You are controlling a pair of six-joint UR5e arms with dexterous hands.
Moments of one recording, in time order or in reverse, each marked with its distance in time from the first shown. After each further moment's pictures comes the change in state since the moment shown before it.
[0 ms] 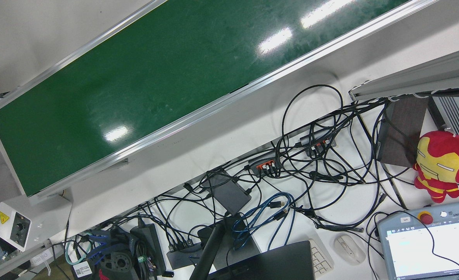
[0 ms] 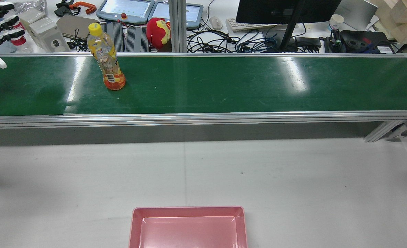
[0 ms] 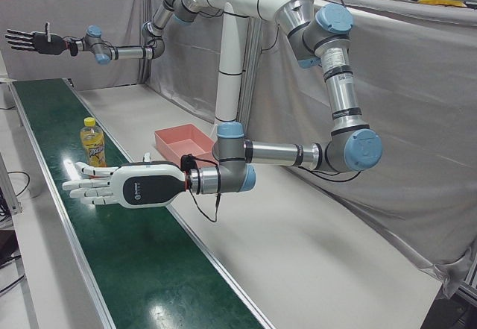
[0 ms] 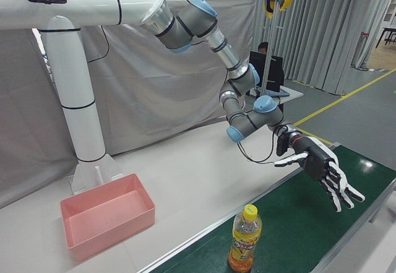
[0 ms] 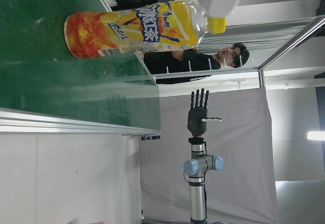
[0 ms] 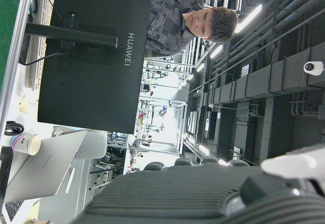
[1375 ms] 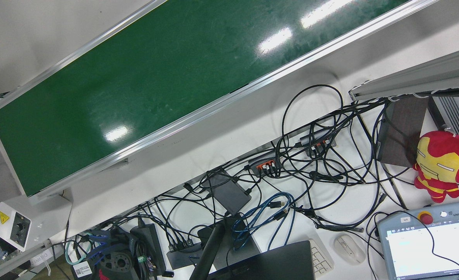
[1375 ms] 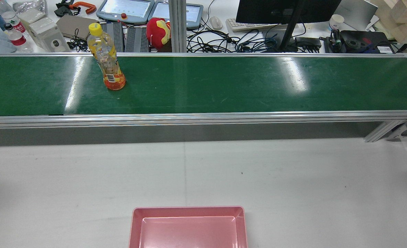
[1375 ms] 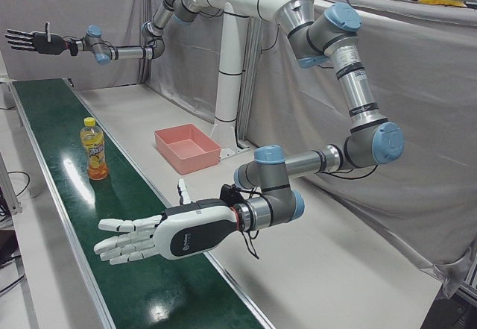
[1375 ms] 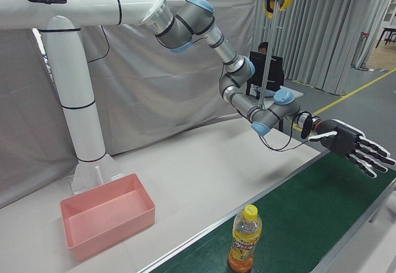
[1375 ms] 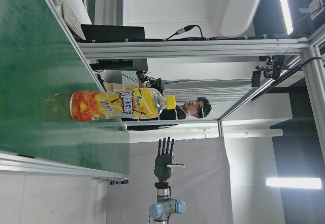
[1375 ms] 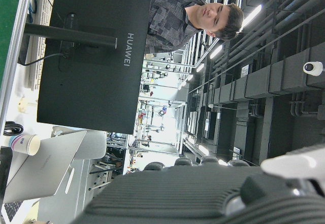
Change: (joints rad) left arm -0.218 0.126 0.147 -0.171 0.048 -0.190; right arm 0.000 0.000 0.001 0.000 0.000 0.000
